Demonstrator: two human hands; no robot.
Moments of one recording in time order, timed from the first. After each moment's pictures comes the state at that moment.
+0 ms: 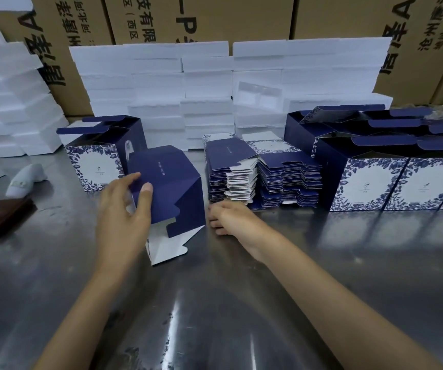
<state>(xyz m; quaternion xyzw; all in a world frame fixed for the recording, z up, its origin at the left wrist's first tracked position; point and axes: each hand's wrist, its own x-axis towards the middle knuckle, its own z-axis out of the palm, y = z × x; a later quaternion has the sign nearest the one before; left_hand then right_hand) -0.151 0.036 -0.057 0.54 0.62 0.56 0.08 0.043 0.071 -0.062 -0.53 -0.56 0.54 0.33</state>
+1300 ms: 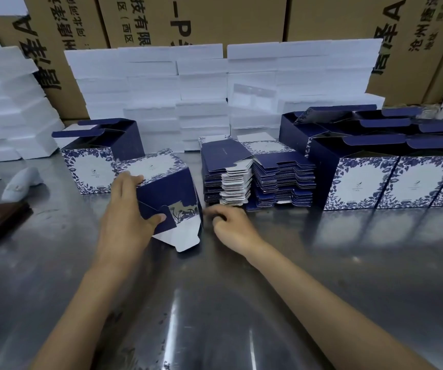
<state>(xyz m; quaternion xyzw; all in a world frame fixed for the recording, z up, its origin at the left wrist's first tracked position) -0.156 0.051 -0.064 0.63 0.65 0.42 -0.01 0.045 0.070 -0.081 -0.55 -0.66 0.38 0.34</state>
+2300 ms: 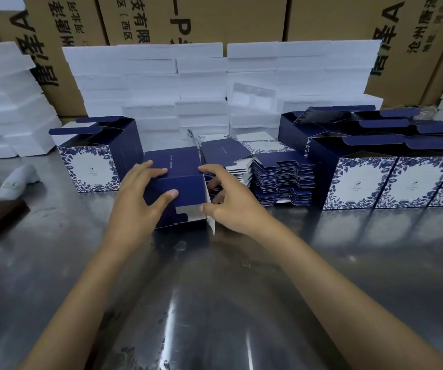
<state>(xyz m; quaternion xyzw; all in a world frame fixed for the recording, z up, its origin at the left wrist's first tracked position) -0.149 0.068 -0.055 0.68 0.57 0.47 0.05 0.055 0.074 -0.042 -0.47 -0.74 0.30 0.37</state>
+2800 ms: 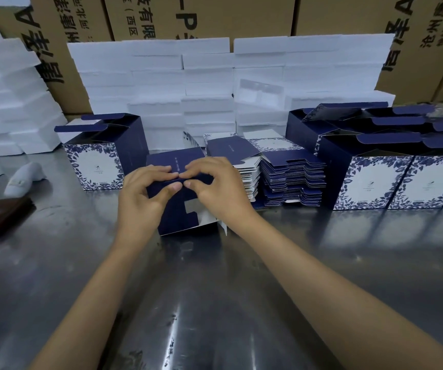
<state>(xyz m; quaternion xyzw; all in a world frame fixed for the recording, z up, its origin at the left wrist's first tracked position) -0.146 0.072 -0.057 0.64 0.49 0.59 0.09 0.012 0.094 -0.037 -0.41 -0.72 0.21 0.52</state>
